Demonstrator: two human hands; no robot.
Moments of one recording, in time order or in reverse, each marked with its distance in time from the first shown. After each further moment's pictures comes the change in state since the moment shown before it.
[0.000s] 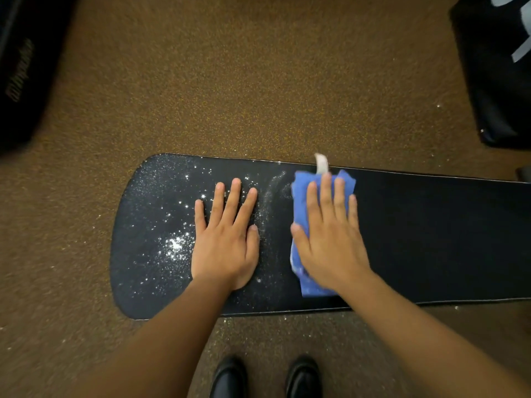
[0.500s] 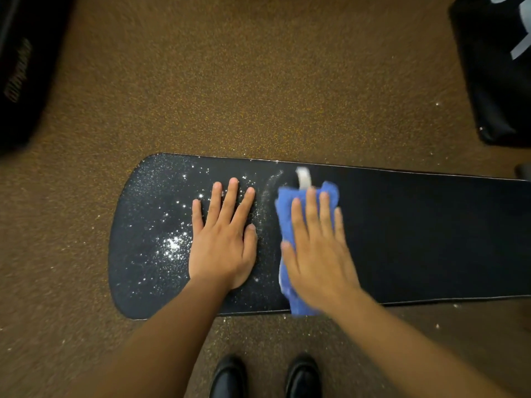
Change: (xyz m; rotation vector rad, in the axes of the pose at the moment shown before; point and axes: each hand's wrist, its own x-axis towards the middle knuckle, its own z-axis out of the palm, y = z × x) left_hand 0.001 0.000 0.000 -0.022 0.004 -0.005; right_hand -0.021 -0.016 0.002 0.021 -0.013 -0.043
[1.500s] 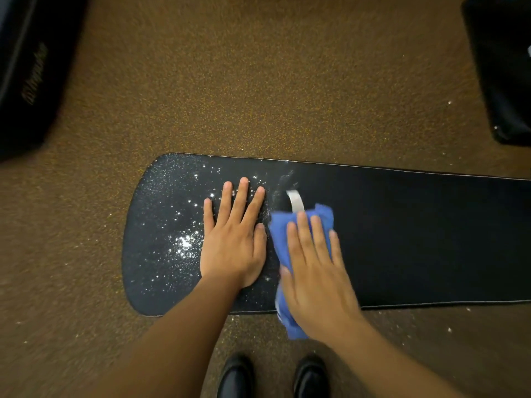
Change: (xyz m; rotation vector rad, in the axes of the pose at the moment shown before) left_hand 0.000 0.000 -0.001 -0.018 0.006 -0.002; right_hand -0.031 -0.027 0.007 -0.011 -0.011 -0.078
